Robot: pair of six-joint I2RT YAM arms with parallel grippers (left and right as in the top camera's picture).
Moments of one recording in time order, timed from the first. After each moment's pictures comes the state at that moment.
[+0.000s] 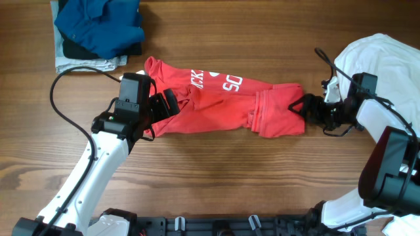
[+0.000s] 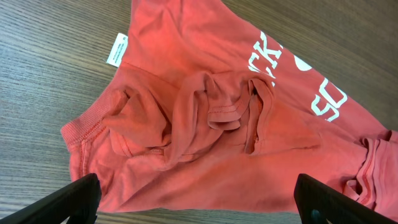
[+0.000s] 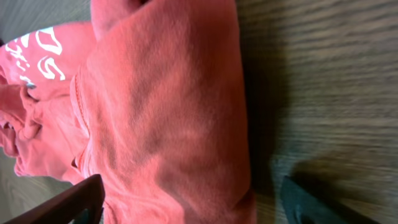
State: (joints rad) left arm -0.24 1.32 0.86 -0.51 0.04 -0.58; right arm -0.31 1.76 0.92 -0.56 -0.63 0.00
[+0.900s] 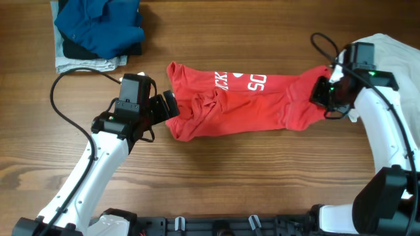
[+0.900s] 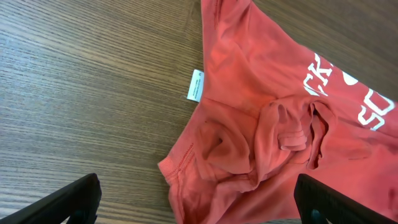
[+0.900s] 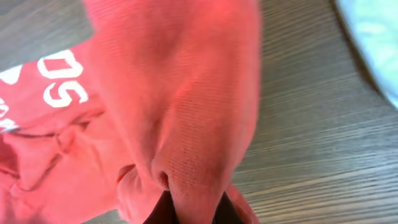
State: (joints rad) left arm -0.24 1.32 0.86 -0.54 0.04 -0.58; right arm -0.10 1.58 1.20 -0.90 -0.10 0.28
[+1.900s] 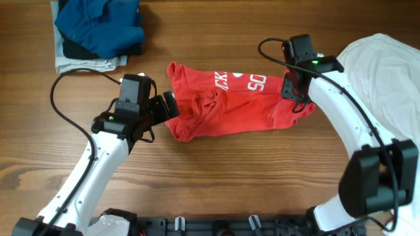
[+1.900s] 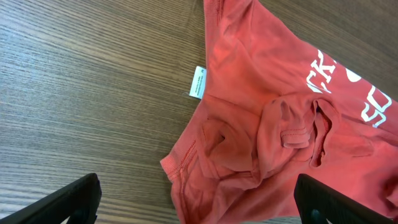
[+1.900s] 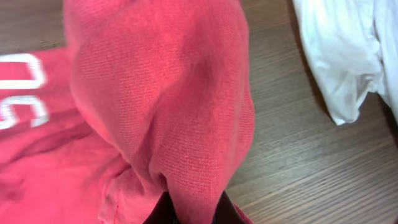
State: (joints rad) left arm -0.24 1.32 0.86 -0.55 0.04 -0.58; right arm 0.20 1.75 1.31 -0.95 0.35 0.45
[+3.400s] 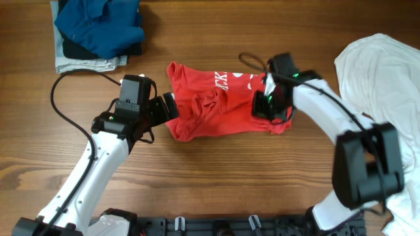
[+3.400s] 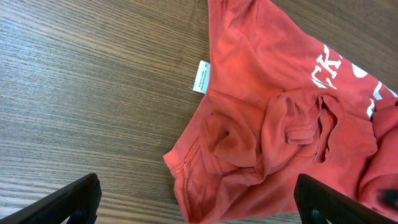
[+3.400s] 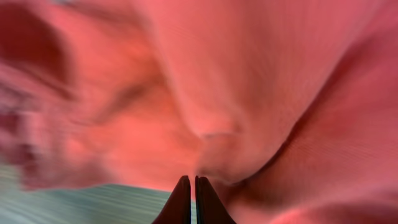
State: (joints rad) left arm -0.24 1.32 0.86 -0.57 0.04 -0.58; right arm 0.24 1.79 1.18 -0.79 -0.33 0.45
